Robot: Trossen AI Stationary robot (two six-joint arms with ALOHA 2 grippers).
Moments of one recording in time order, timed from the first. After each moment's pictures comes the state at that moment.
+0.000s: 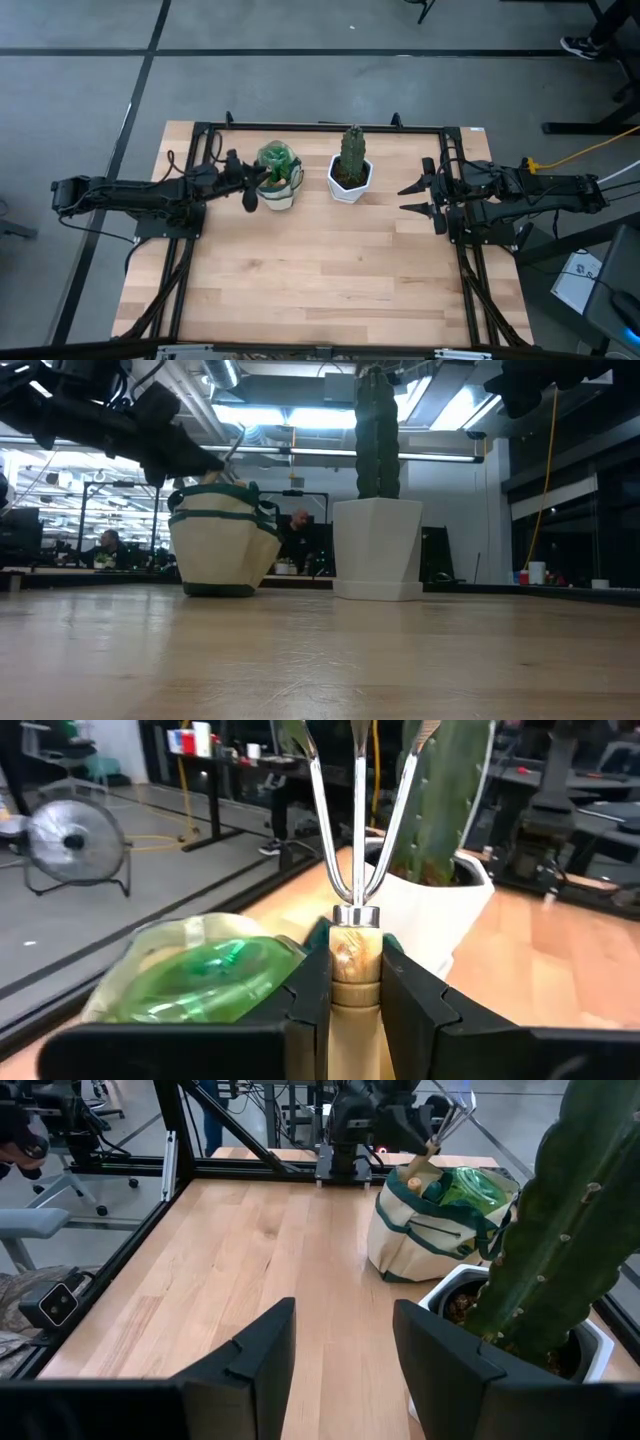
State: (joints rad) left arm 0.22 0.72 0.20 0.39 -0.29 -0.15; right arm 0.06 0.58 0.66 -0.40 -0.03 -0.01
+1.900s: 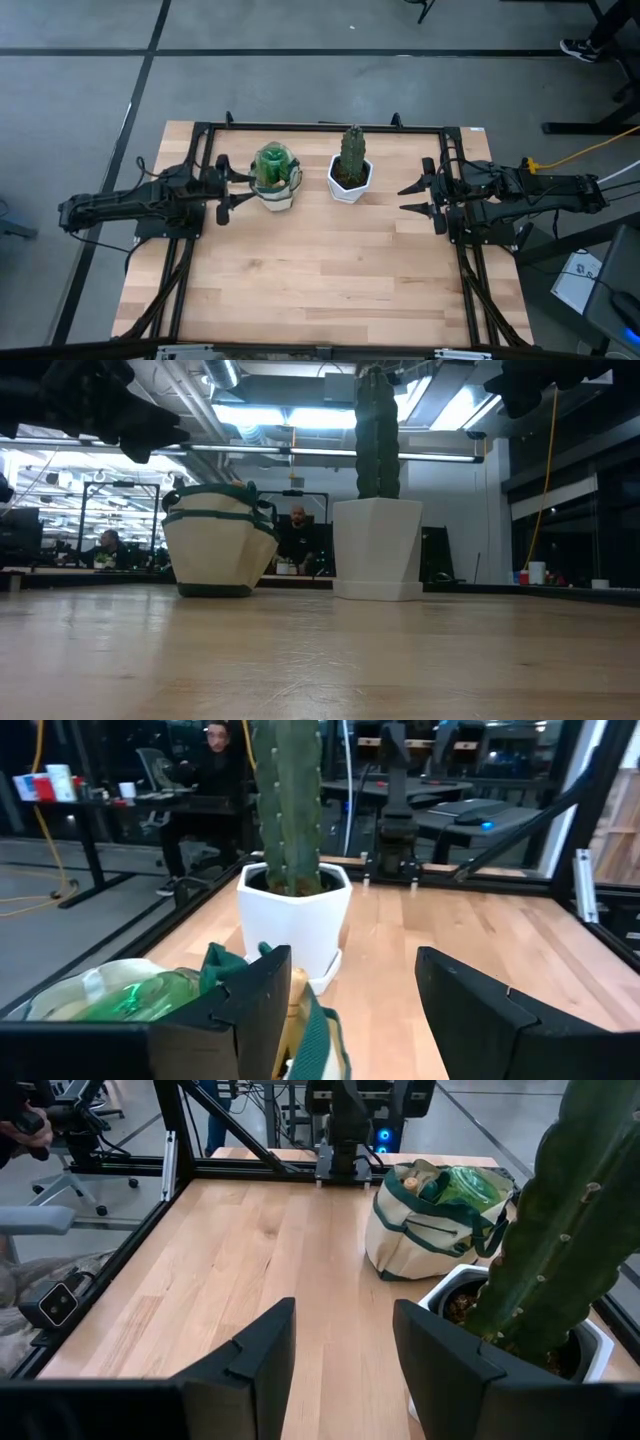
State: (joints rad) left arm 0.22 0.26 0.20 0.00 0.03 -0.04; right arm 0.06 0.58 0.66 -0.40 -0.03 -0.01
